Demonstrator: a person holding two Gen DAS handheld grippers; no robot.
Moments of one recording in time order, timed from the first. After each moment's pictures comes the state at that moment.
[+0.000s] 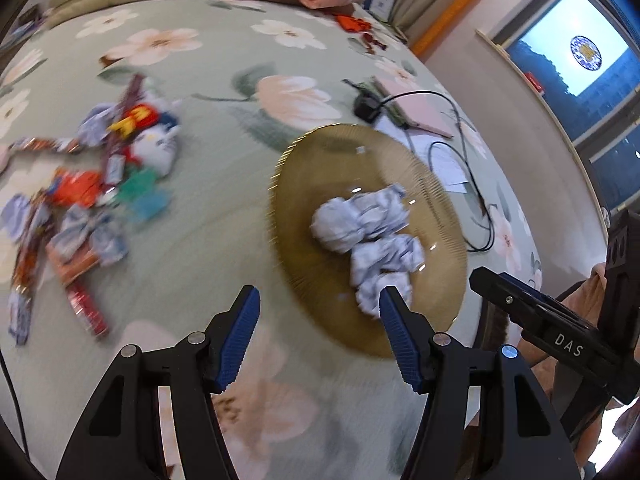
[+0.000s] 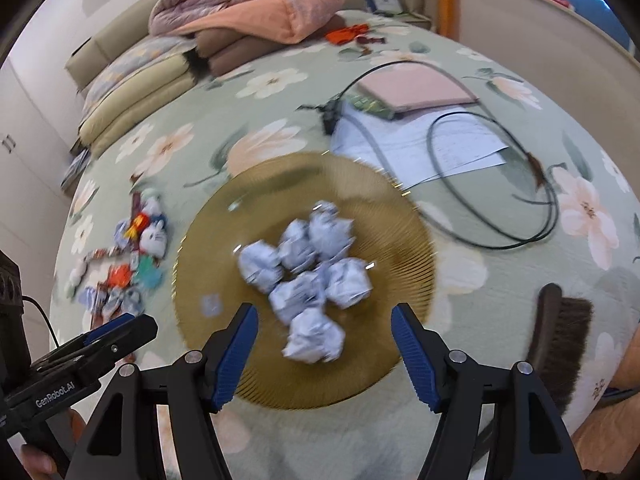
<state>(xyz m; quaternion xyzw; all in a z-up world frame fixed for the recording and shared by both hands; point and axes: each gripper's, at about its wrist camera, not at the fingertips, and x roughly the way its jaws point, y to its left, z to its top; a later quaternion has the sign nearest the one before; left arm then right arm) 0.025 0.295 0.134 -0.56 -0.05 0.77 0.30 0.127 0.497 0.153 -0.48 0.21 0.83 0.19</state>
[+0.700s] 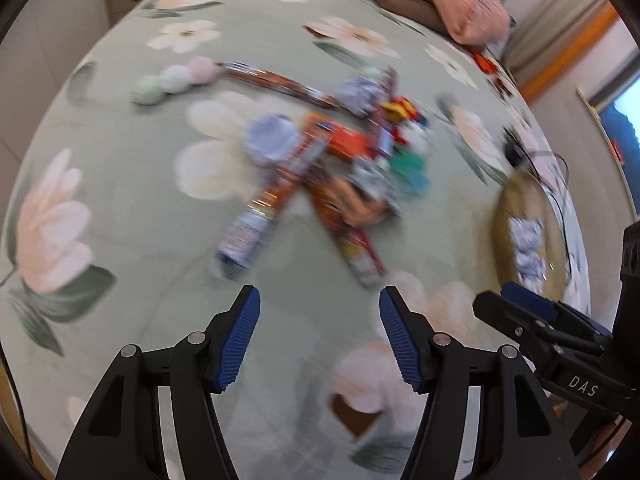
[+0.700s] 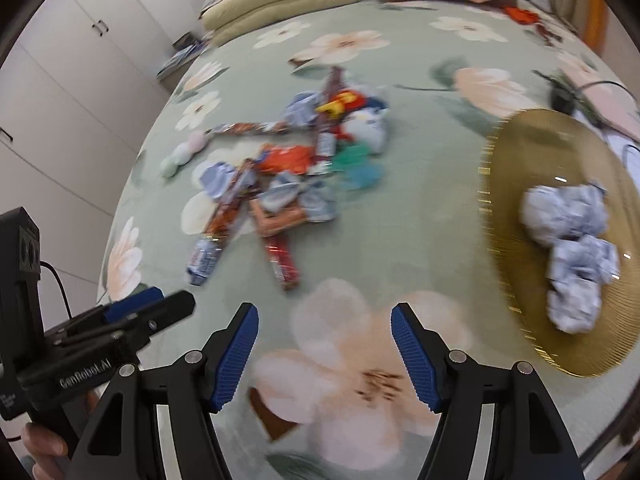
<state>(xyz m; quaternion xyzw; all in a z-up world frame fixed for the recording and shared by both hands) 0.003 0.058 0.110 -0.58 -0.08 0.80 0.13 0.033 0.268 0.110 -0.55 0.16 0.82 -0.02</state>
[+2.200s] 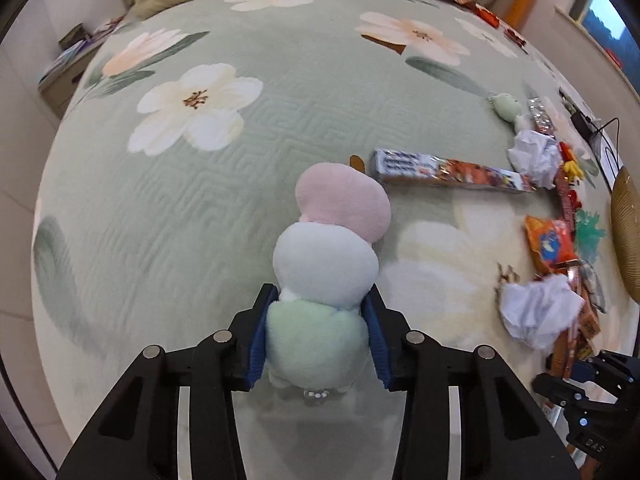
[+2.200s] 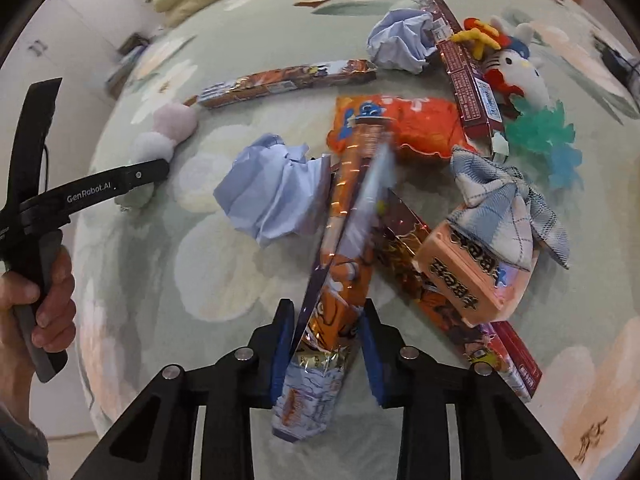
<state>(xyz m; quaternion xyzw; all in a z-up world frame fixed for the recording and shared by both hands) -0.219 -0.039 0.032 -0.56 0.10 0.80 0.21 -0.107 0.138 0.000 -0.58 0.20 0.79 0.06</state>
